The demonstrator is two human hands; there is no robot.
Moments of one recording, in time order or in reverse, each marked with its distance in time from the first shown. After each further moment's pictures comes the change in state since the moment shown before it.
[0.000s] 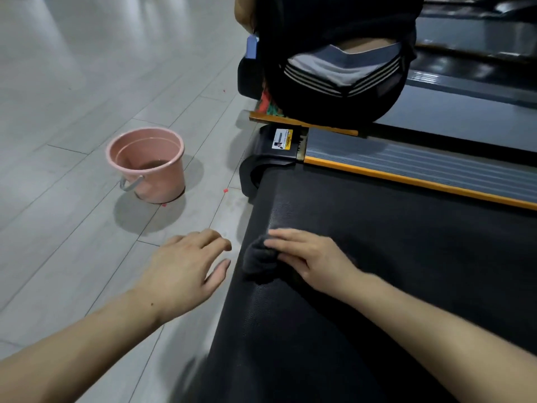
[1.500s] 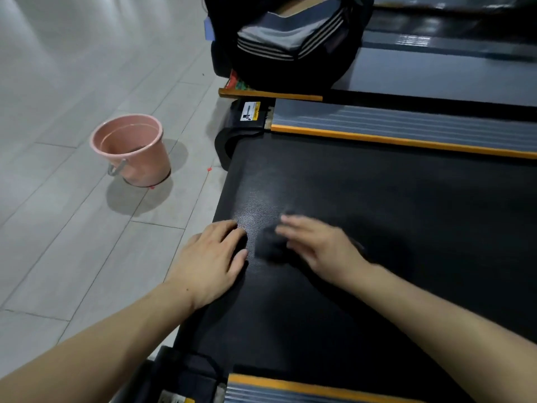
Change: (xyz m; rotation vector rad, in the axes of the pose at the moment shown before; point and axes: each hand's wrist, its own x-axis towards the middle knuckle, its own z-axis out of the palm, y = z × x) left_hand -0.030 0.098 0.029 -0.044 -0.114 -0.013; right_hand -0.110 -0.021 -0.032 -0.091 0.103 0.121
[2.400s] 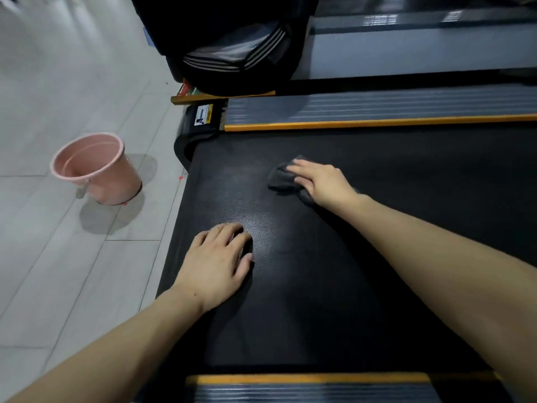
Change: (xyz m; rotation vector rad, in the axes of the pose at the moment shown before) left_hand 0.024 0.076 0.016 0.106 0.033 0.141; right_hand 0.027 0.127 -0.062 -0.172 0.049 0.307
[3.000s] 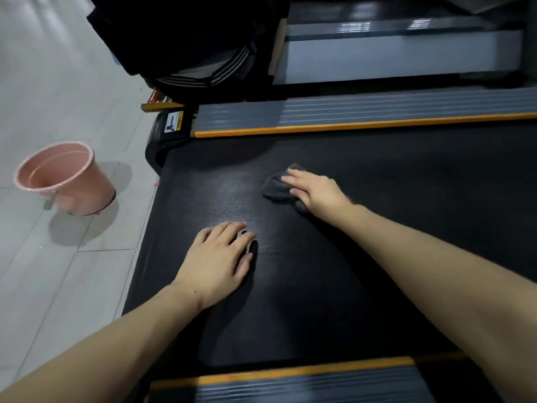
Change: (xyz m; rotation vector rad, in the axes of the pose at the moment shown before) left_hand 0.028 0.047 -0.001 0.042 0.034 0.145; right_hand -0.048 0.032 -0.027 0.009 -0.011 0.025
